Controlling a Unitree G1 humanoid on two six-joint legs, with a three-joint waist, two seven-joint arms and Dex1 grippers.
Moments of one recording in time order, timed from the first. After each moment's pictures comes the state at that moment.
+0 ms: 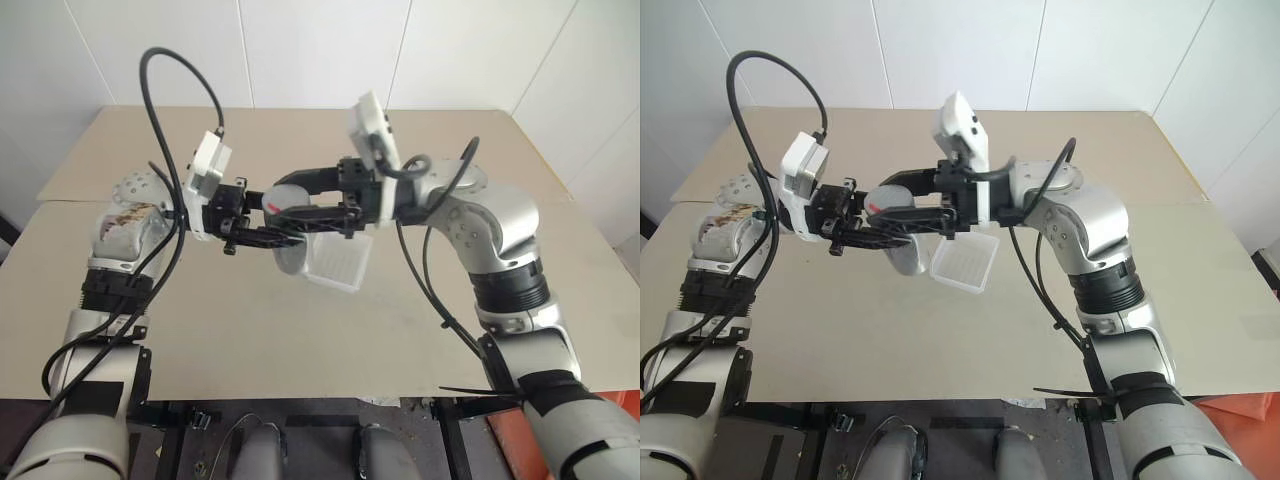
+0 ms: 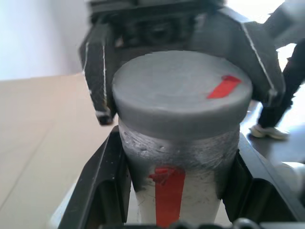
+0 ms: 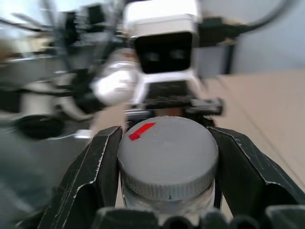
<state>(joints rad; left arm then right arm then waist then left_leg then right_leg) -0.92 0.63 -0.11 0.31 -0.57 0.30 -1.61 -1.05 -0.40 0.17 0.07 0.60 0.65 1.21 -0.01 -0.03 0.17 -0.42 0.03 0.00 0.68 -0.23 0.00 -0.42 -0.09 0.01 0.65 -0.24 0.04</state>
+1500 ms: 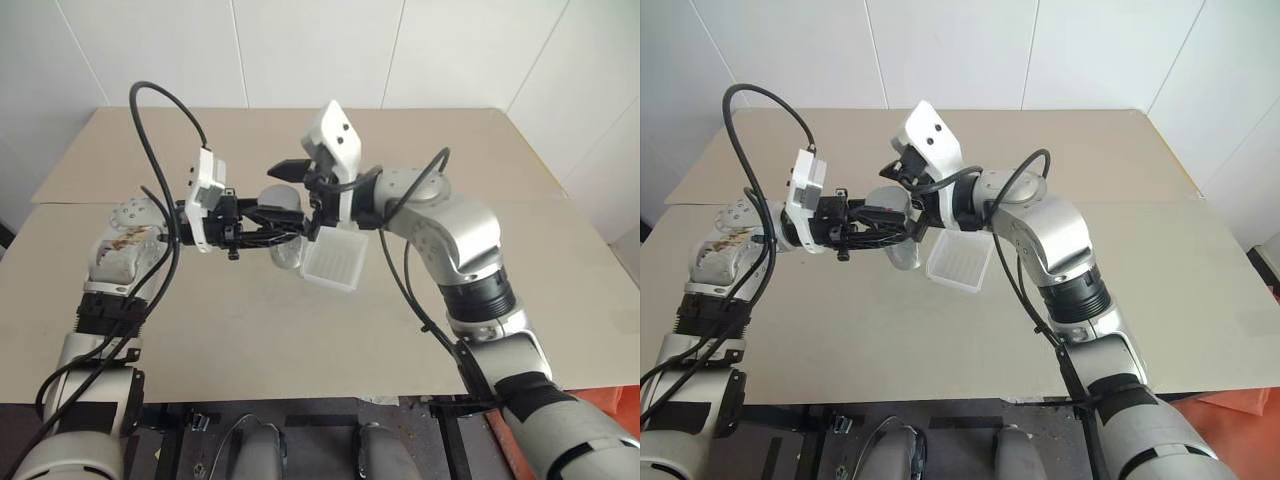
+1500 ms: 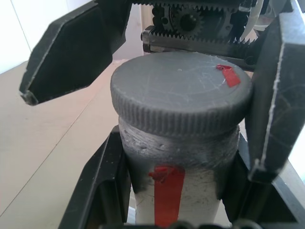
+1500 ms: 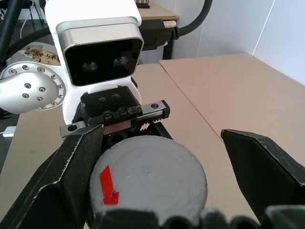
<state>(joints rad) -0.78 0.64 -0.02 0.25 -0.53 0.31 -1.35 -1.05 -0.25 0.23 -0.03 0.38 0.75 0.75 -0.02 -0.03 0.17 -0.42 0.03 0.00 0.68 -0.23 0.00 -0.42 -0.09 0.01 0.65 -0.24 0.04</state>
